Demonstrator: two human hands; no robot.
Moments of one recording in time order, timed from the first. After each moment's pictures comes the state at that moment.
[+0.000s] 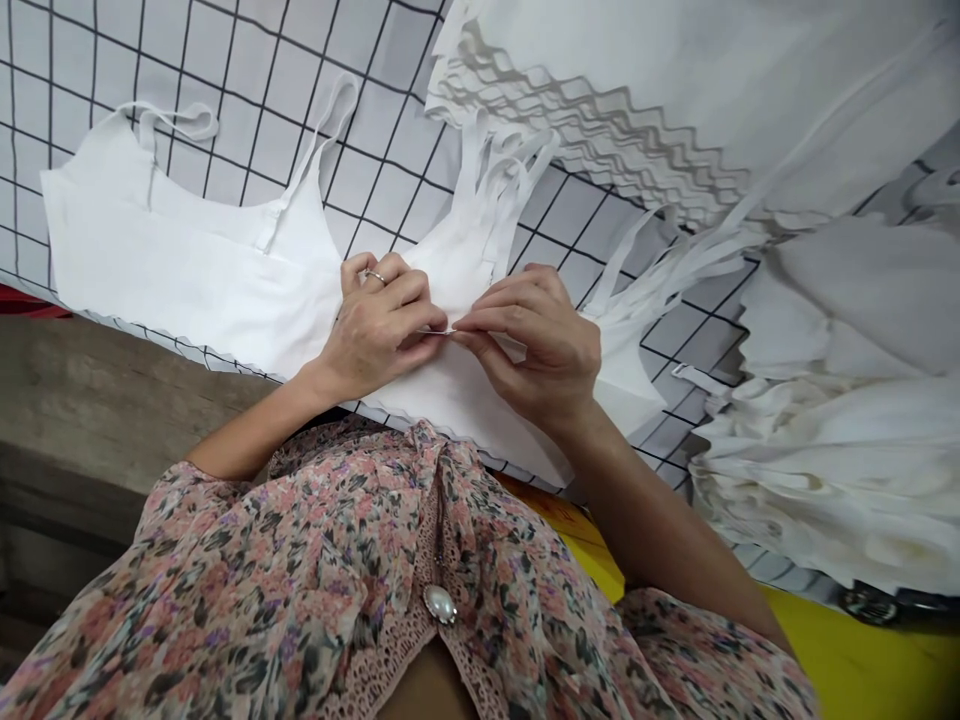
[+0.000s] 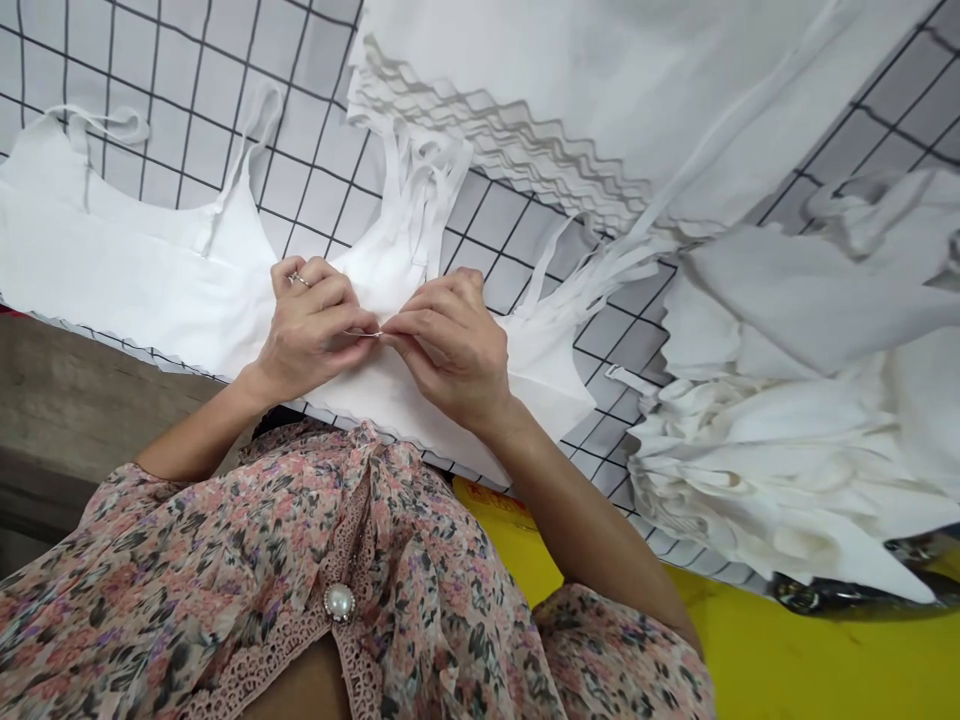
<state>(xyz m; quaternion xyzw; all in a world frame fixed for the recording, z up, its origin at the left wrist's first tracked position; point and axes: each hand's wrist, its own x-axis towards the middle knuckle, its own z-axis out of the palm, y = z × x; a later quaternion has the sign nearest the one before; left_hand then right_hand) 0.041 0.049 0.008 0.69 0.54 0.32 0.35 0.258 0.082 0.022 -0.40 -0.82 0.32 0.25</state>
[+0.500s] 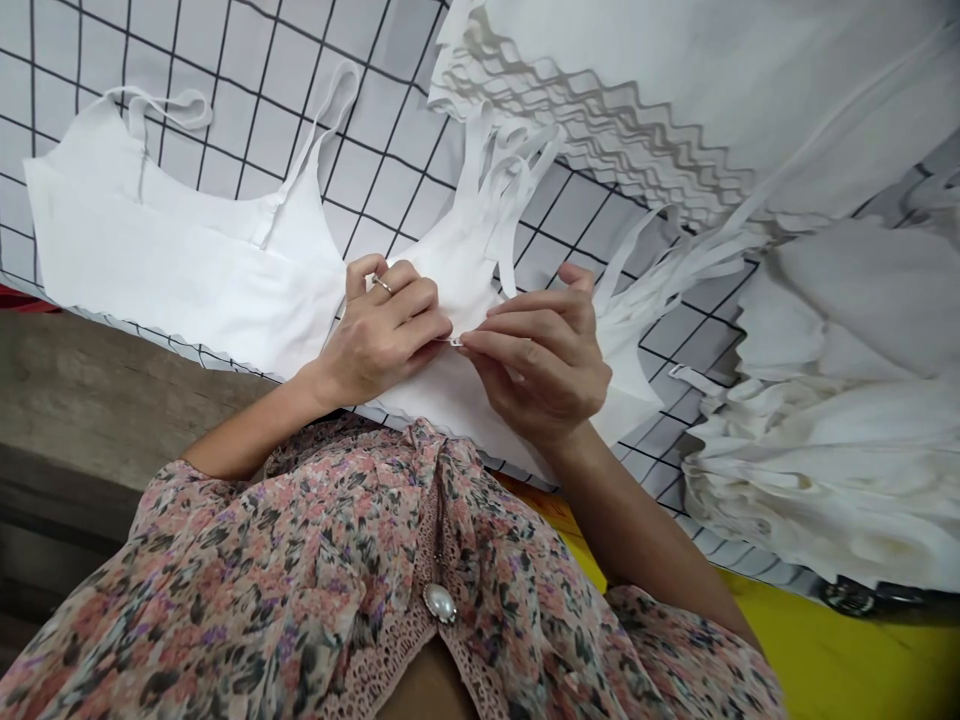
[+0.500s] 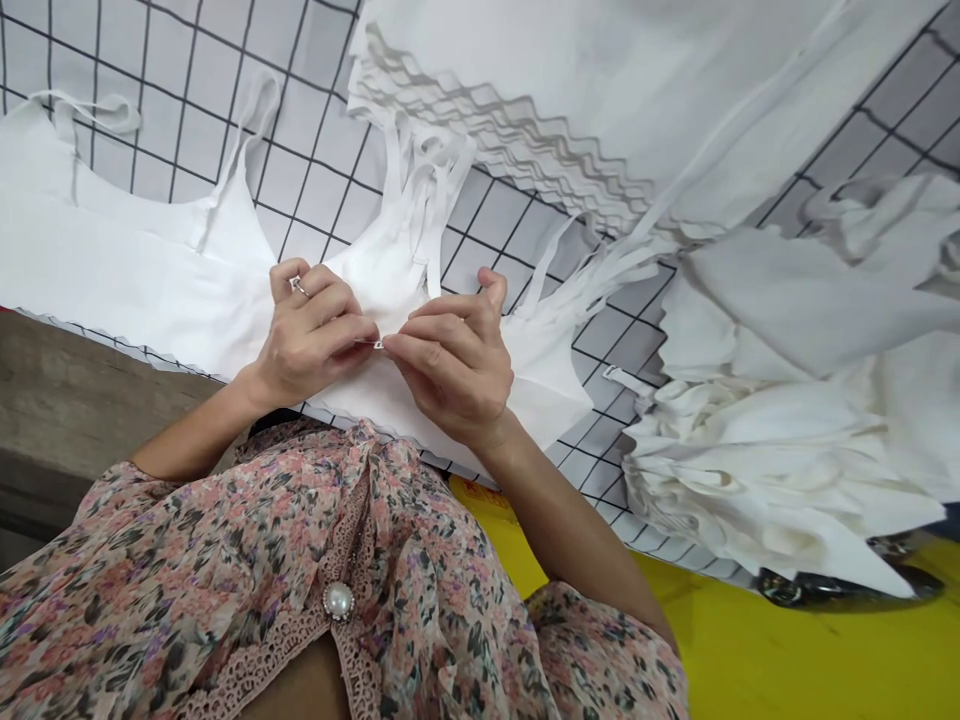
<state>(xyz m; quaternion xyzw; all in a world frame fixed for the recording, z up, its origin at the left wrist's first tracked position) 0.045 0.049 0.016 0.67 0.54 0.31 0.41 0.260 0.067 0.022 -0.37 -0.83 0.22 0.36</state>
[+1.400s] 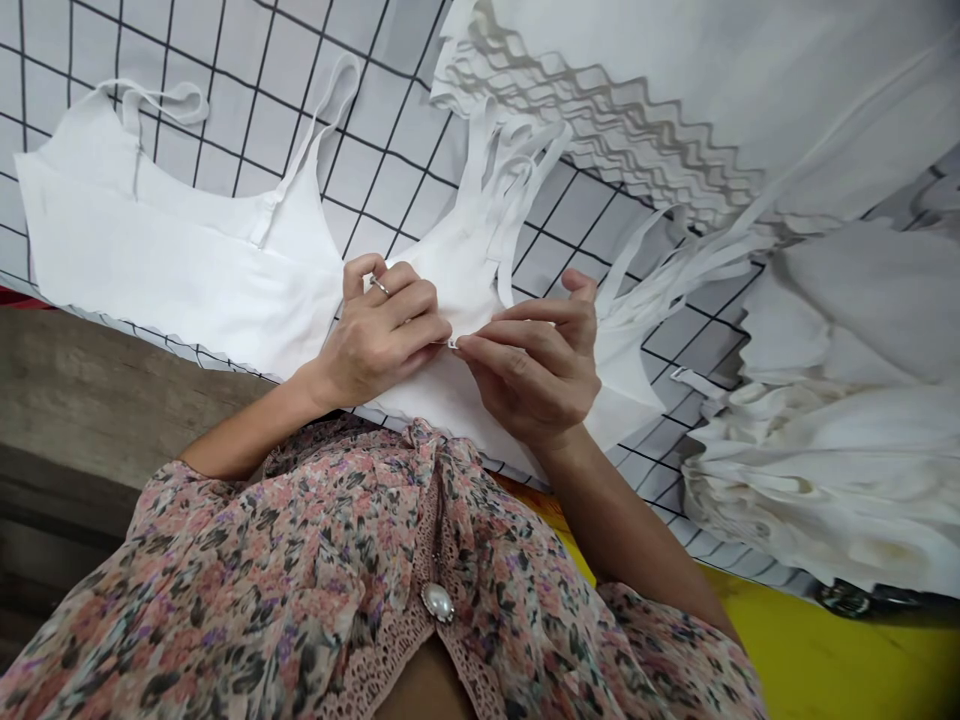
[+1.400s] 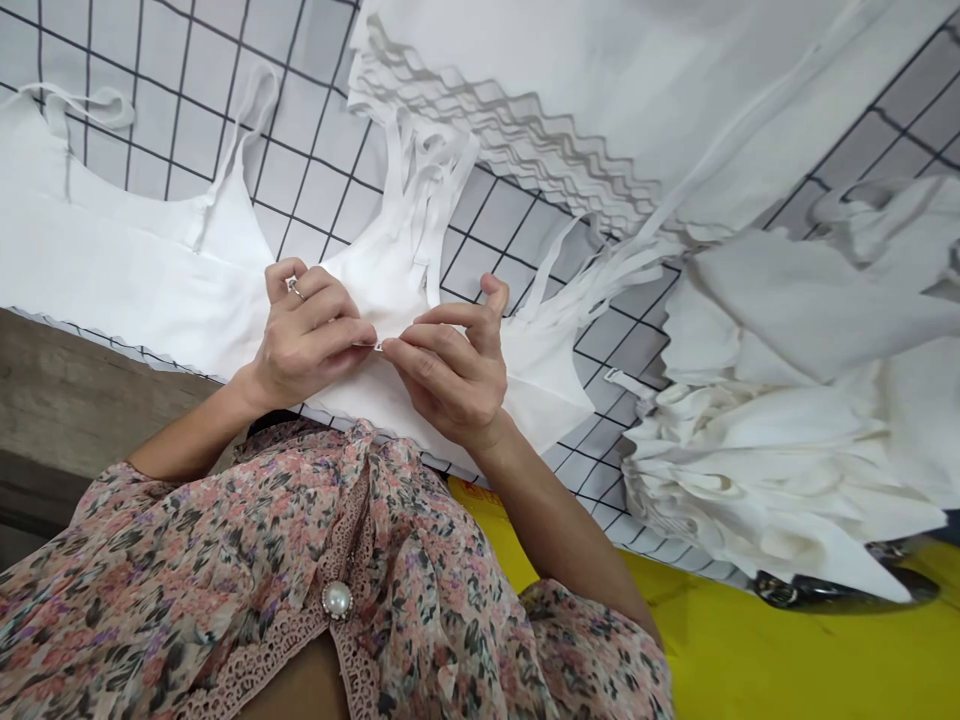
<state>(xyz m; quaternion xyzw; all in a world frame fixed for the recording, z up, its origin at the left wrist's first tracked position) 0.043 0.043 0.008 0.76 0.52 0.29 0.26 0.264 0.062 0.006 -0.37 -0.84 0.16 0.36</state>
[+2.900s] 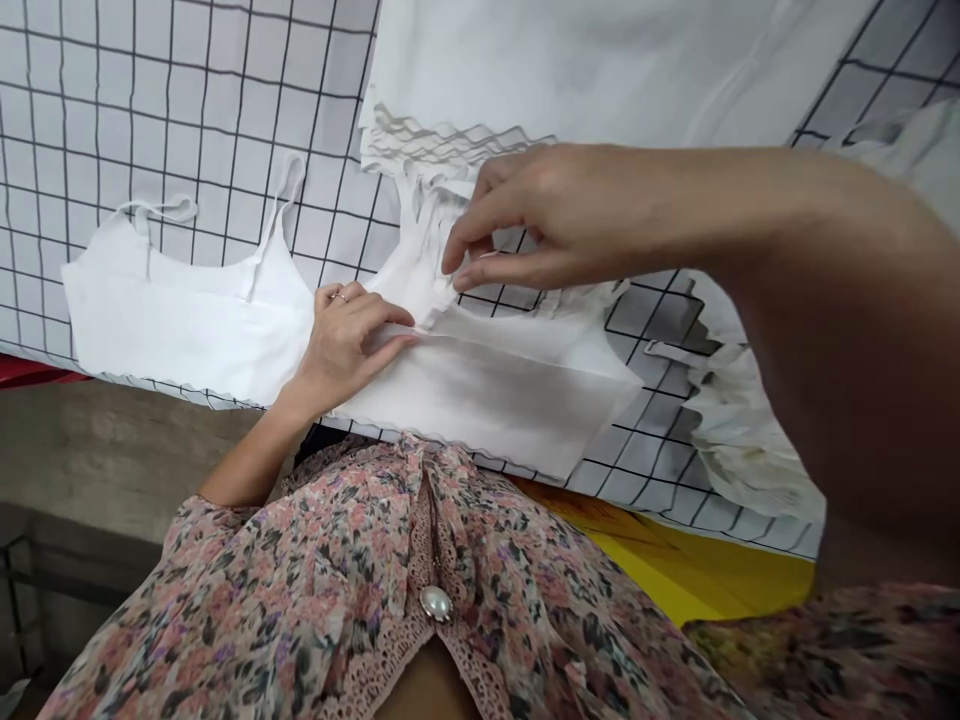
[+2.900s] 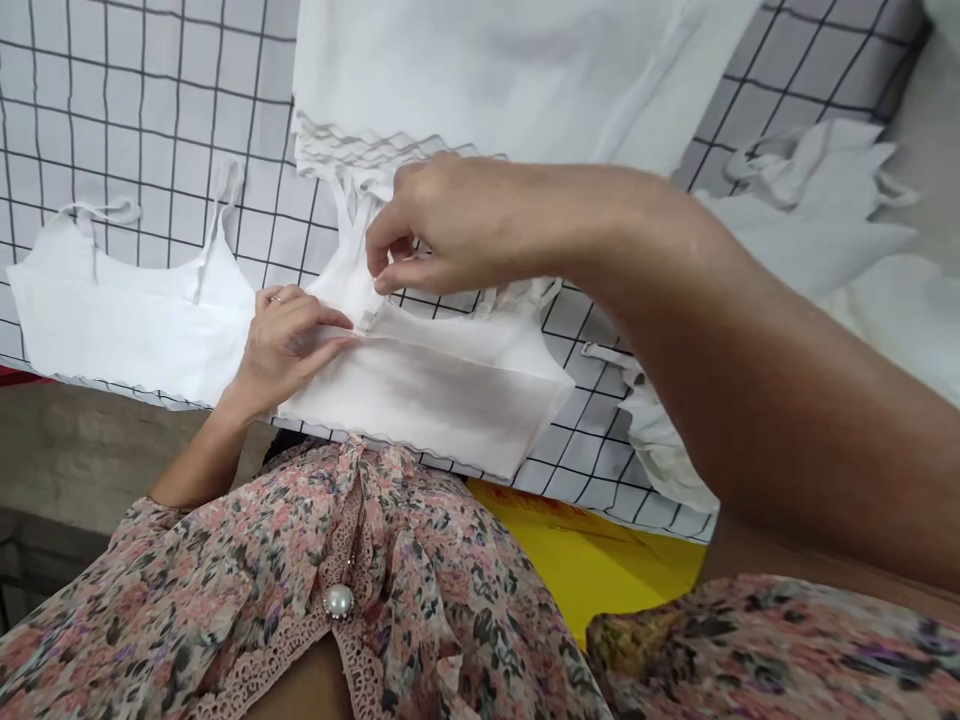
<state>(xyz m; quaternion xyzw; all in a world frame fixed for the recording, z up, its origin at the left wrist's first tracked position) 0.022 0.059 0.022 0.76 0.53 0.25 0.29 0.274 0.211 0.043 -0.26 -0.91 0.32 0.12</state>
